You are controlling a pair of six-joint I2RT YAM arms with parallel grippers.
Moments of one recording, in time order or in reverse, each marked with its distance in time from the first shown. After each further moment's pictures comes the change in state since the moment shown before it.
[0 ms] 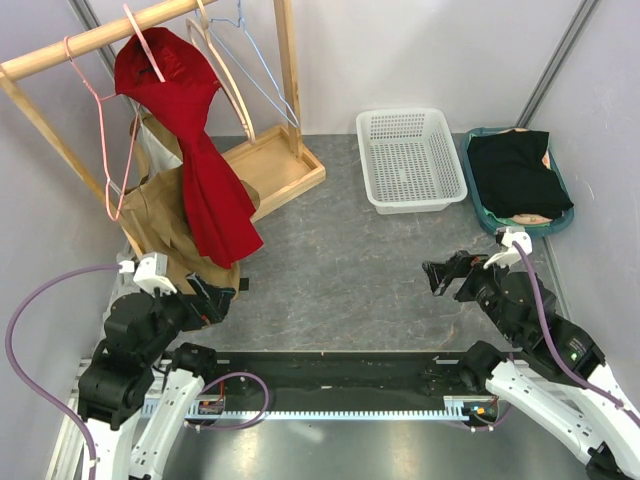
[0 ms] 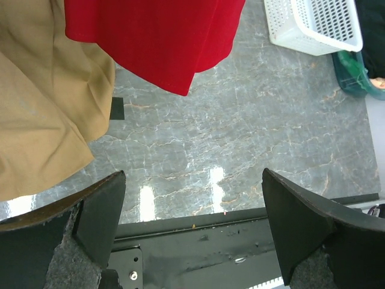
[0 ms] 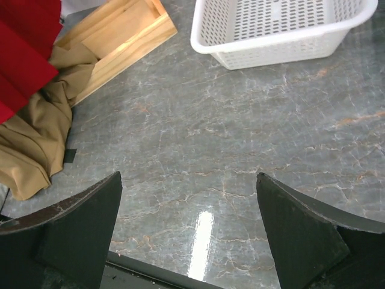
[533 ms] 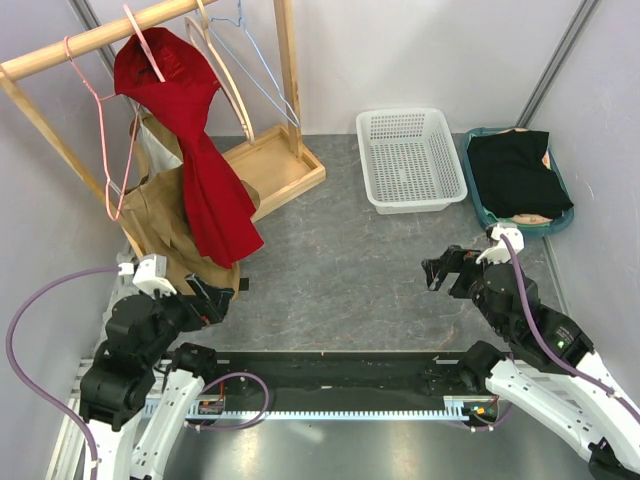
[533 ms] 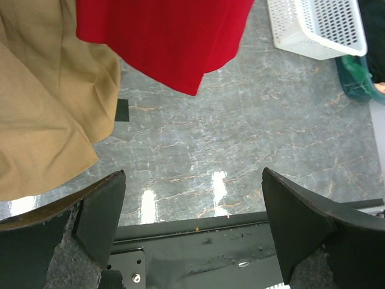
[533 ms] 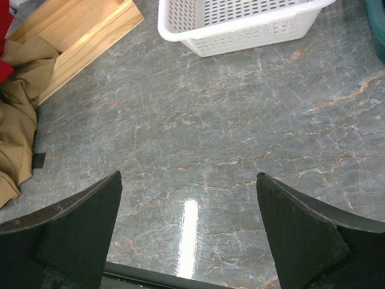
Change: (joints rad) left arm 0.000 -0.024 -0.016 0.003 -0.023 0.000; right arm 0.000 0.077 -0.005 -0.032 0.077 0.037
